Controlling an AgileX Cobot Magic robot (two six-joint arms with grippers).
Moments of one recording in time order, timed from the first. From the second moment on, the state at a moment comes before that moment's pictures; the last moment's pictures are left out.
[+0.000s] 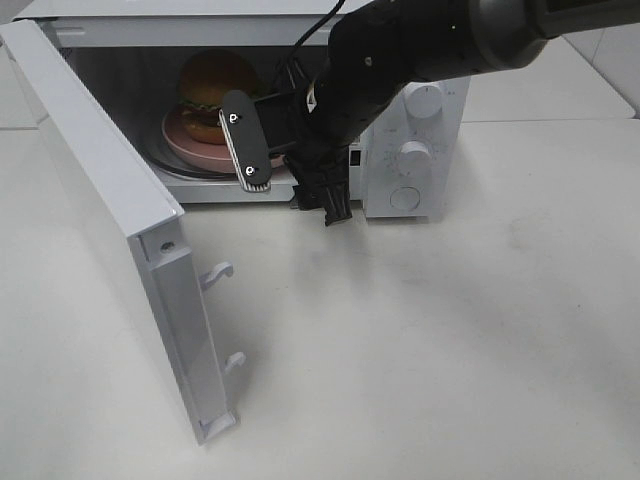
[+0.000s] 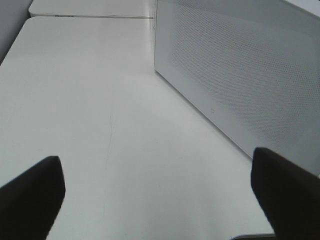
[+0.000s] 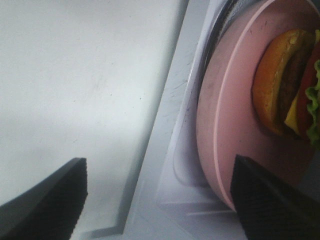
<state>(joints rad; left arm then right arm) 0.05 -0.01 -0.52 -0.13 1.09 0.06 0.65 2.03 -1.46 -0.17 0.36 -1.17</state>
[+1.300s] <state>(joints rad) 0.05 -0.01 -0.52 -0.13 1.09 0.06 0.65 1.32 -0.85 -0.17 0.48 -0.57</state>
